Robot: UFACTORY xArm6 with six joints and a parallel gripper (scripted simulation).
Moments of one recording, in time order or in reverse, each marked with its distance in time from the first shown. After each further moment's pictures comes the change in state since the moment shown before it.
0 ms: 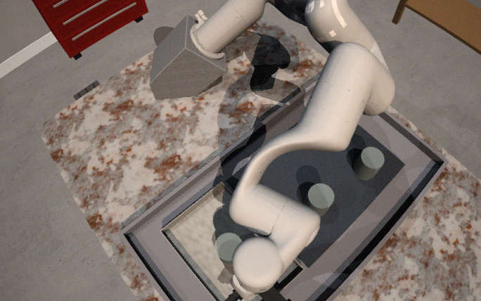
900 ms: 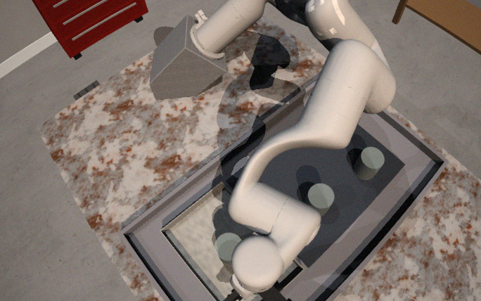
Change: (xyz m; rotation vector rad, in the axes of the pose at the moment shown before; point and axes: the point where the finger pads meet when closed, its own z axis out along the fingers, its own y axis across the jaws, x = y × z) arm -0.001 0.000 -0.007 0.002 -0.002 0.001
